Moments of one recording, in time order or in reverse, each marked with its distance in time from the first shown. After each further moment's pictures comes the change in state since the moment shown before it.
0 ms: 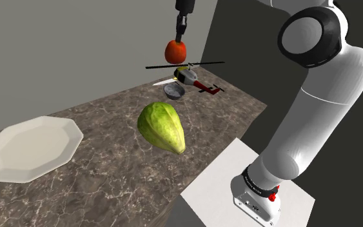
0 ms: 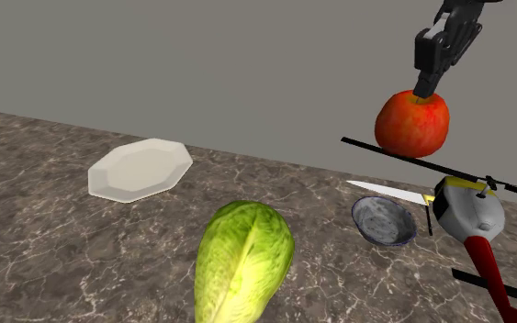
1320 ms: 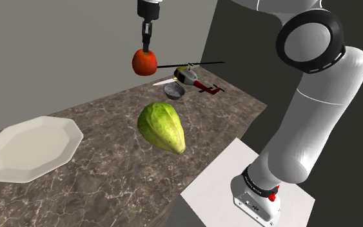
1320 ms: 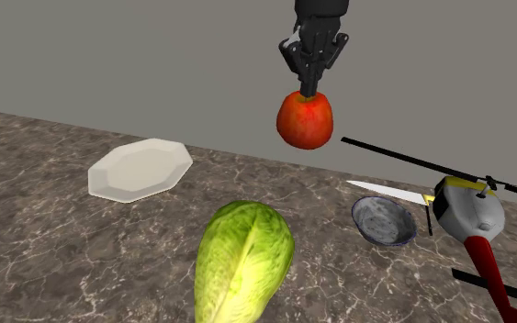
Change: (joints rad) arm 0.186 0.038 0.113 -0.010 -0.032 0.054 0.298
